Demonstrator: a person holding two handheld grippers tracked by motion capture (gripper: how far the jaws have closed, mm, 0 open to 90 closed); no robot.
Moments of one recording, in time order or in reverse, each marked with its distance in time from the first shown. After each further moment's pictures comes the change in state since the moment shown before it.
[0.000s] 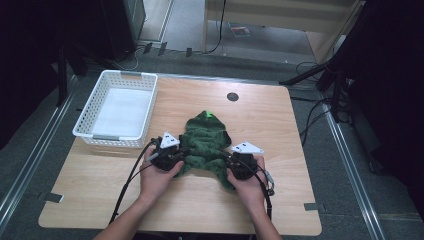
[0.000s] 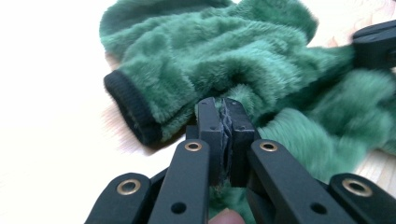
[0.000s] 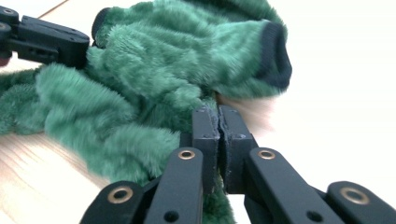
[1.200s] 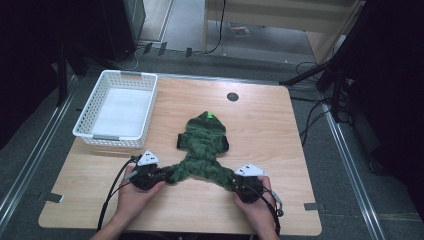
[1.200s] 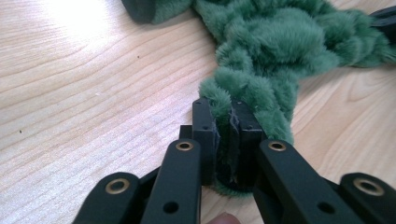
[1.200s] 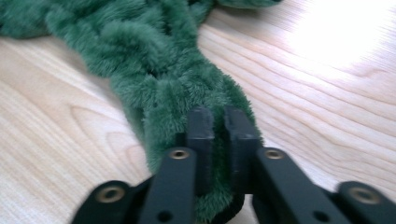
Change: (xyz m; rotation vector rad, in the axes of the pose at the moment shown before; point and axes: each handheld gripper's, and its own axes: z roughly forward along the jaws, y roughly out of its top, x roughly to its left) left arm 0.018 -0.055 -0.044 0.070 -0.103 -0.060; right arm 0.006 -0.053 -0.022 0.114 -0.012 -0.036
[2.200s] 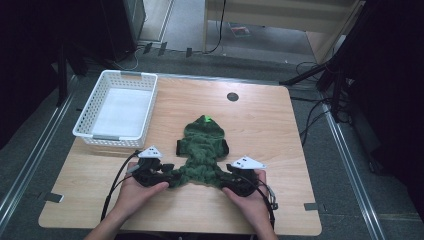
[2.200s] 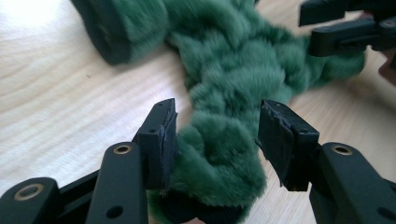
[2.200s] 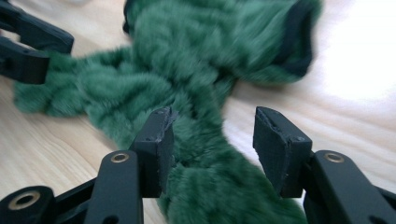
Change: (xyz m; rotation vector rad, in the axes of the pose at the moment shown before) left arm -0.014 0.017 0.002 0.074 -0.109 0.021; right arm 0.010 0.019 0.010 -0.099 0.130 0.036
